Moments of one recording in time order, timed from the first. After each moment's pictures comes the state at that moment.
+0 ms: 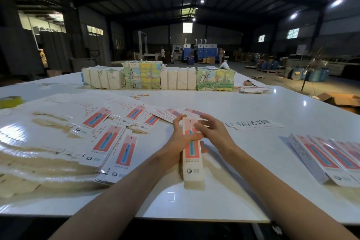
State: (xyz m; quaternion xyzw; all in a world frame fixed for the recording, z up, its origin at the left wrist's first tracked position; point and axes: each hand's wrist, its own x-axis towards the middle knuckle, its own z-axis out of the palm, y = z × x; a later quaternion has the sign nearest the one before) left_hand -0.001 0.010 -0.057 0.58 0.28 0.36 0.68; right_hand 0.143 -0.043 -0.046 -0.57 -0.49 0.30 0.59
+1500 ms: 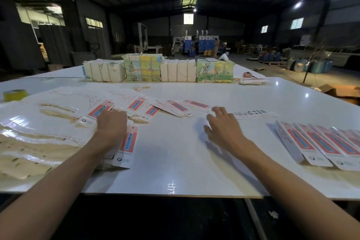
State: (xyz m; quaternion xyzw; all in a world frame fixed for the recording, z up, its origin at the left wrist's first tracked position) left_hand -0.153 0.046 -0.015 0.75 0.64 0.06 -0.17; right_hand 0.152 -0.084 -0.037 -0.75 -0.62 -0.19 0.09
